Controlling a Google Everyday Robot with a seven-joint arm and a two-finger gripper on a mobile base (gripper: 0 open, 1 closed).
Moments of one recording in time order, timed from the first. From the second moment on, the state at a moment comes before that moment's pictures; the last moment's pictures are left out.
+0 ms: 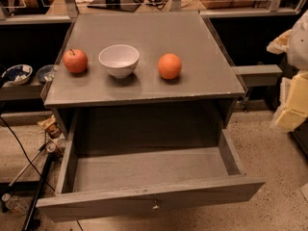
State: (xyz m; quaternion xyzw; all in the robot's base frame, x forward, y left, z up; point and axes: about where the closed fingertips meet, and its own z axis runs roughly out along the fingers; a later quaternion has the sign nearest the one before) arm 0.438 -0.217 0.976 -0.60 0.78 -0.03 0.16
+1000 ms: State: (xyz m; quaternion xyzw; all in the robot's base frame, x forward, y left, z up) arm 0.482 -0.177 0.970 -0.63 0.75 -0.03 0.19
